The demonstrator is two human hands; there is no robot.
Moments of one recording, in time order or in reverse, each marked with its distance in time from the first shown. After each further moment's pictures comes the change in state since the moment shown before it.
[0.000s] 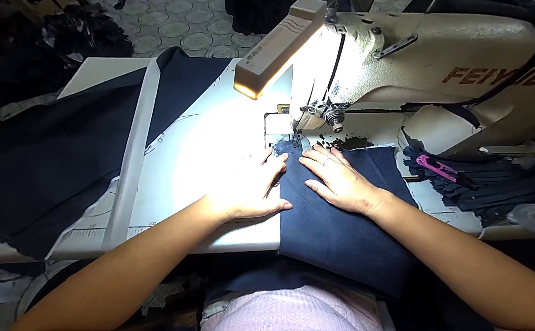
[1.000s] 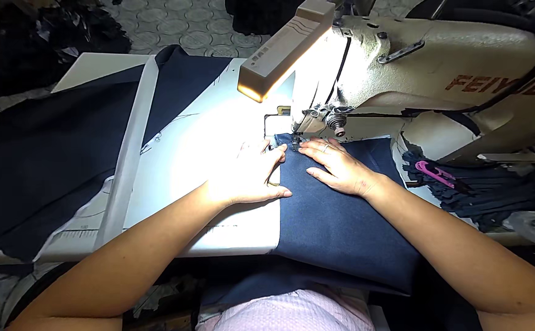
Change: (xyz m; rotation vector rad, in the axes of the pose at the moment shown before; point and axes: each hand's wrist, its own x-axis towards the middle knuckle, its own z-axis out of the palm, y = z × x) left_hand 0.023 -0.015 -0.006 -0.044 -0.060 -0.043; right_hand 0.022 0.039 -0.001 0.066 0.005 -0.094
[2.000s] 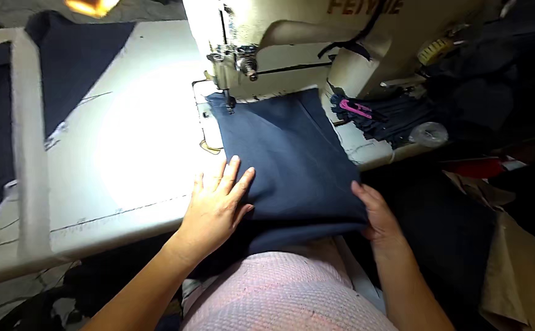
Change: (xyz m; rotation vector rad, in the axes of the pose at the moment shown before) left_hand -0.091 0.083 0.067 0.088 0.235 0.072; right_hand -0.210 -0.136 0.003 1.128 0.818 1.126
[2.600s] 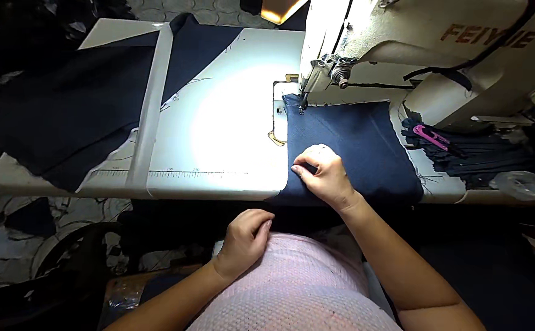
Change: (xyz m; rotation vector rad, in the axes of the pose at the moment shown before) left_hand -0.090 0.035 0.032 -0.490 0.349 -0.378; right_hand 0.061 -0.009 0.169 -0.746 -0.493 -1.136
